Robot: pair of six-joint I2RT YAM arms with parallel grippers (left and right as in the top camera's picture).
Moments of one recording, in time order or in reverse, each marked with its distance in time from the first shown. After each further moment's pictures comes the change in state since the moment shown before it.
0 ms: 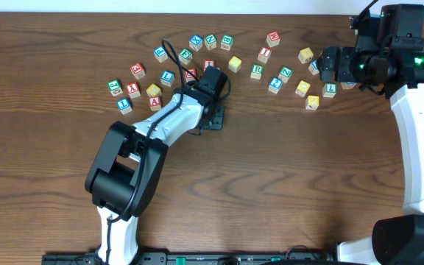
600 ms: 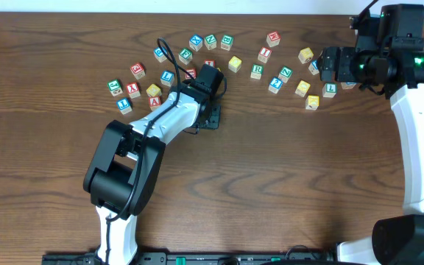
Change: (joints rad) left arm 0.021 0.000 0.002 -0.009 -0.002 0.021; right arm 0.000 0.000 0.000 0.000 0.001 0.000
